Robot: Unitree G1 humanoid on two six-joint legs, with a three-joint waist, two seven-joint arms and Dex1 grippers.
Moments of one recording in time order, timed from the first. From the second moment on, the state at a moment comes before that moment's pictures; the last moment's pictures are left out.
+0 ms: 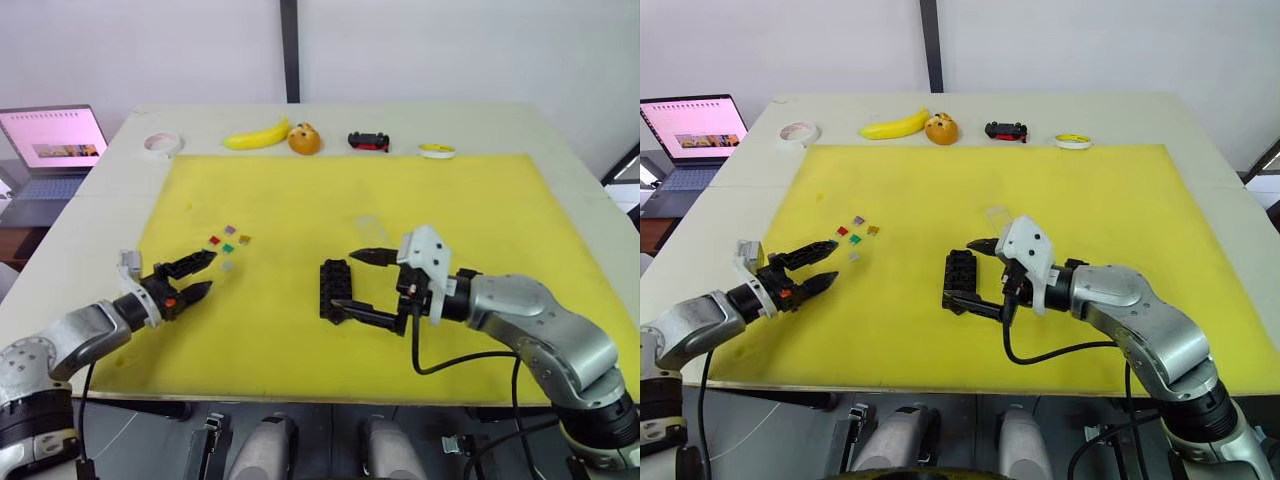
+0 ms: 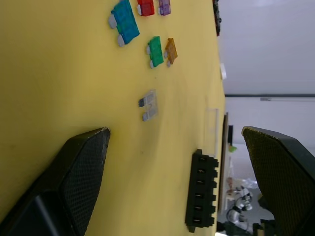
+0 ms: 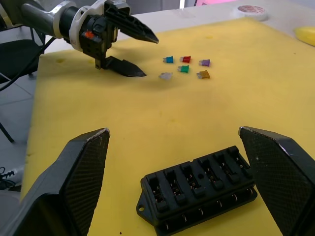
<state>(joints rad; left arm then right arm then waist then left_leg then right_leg) -0.21 0.61 0.45 0.26 -1.90 1.19 0.16 -0.30 -0.68 0.10 -0.61 0.59 0.71 0.71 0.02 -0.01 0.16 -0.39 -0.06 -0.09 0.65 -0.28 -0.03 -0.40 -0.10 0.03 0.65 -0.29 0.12</state>
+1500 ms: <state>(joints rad) -0.33 0.49 0.42 0.29 -1.79 1.14 0.18 -0.25 -0.69 0.09 -0.61 0.57 0.71 0.68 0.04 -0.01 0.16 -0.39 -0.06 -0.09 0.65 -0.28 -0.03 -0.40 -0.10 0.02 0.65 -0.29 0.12</state>
